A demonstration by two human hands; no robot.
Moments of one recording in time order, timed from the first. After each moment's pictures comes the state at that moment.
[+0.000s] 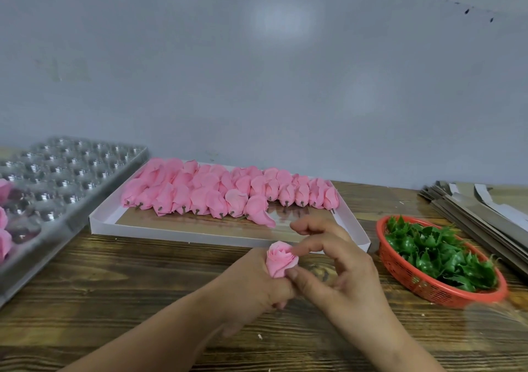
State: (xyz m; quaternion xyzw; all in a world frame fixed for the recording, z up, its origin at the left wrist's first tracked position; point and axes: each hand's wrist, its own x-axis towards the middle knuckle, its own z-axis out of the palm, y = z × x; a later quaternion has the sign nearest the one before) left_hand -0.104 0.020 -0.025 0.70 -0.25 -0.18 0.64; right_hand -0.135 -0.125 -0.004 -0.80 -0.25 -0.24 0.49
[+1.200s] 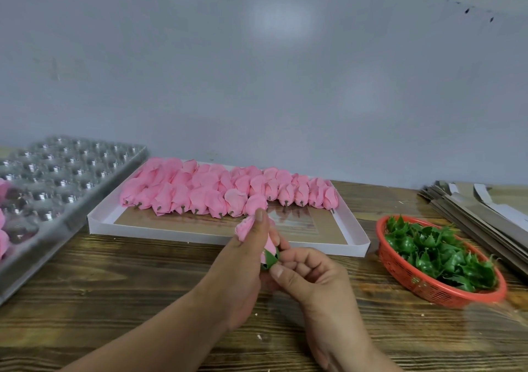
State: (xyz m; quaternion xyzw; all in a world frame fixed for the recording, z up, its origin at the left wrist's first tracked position) left_hand -0.101 0.015 -0.023 0.51 -0.12 -0.12 0.84; right_hand -0.137 -0.093 -0.021 -0.58 -0.01 -0.06 0.81
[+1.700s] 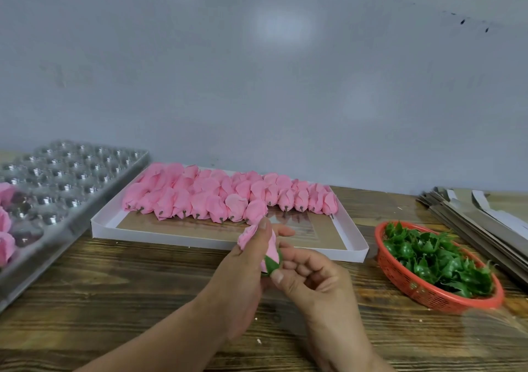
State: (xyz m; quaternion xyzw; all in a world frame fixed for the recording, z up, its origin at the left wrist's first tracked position) left_hand -0.105 0.012 -0.022 0.50 -0.12 -0.09 0.85; right_hand -0.137 -0.093 -0.023 -0.58 -0.07 -0.10 0.81
